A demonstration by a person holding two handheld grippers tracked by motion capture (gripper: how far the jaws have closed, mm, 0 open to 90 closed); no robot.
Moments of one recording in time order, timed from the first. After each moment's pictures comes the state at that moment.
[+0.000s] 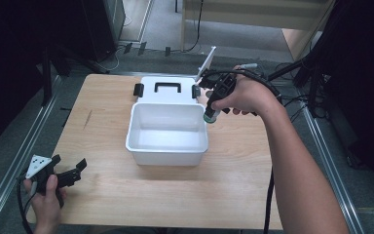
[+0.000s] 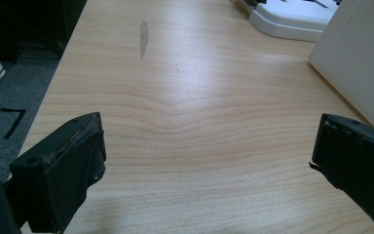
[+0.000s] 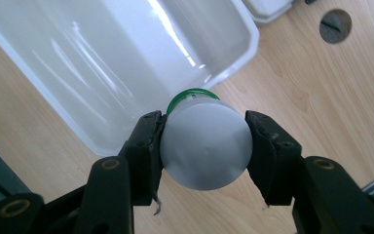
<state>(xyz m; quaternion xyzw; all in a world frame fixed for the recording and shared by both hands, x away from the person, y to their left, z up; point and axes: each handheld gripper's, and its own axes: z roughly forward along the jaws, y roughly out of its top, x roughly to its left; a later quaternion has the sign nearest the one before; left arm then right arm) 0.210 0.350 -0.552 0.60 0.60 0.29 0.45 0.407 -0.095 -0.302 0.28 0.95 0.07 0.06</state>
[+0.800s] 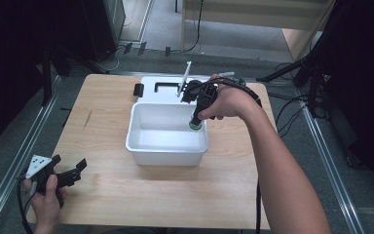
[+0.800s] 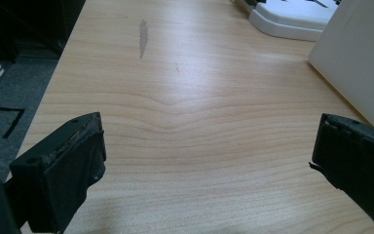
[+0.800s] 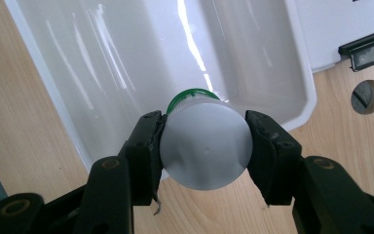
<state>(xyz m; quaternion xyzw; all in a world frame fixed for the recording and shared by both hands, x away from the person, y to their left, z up) 0.211 0.350 -0.552 0.60 0.60 0.28 0.45 0.404 -0.060 -0.335 0.15 0.98 0.07 0.06</state>
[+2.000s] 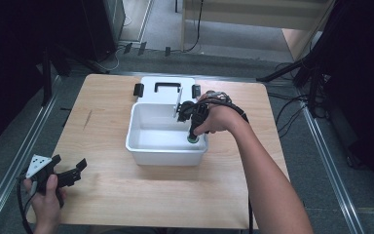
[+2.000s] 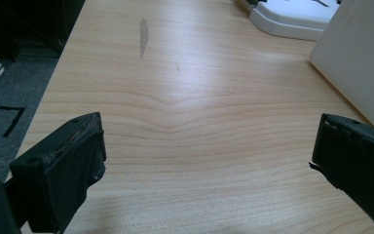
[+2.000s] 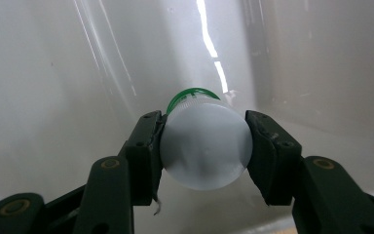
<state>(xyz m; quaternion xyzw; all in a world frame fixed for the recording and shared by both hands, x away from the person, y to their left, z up) 0.211 0.350 -0.552 0.60 0.60 0.28 0.45 0.409 -0.050 -0.413 0.11 0.99 0.04 0.05</state>
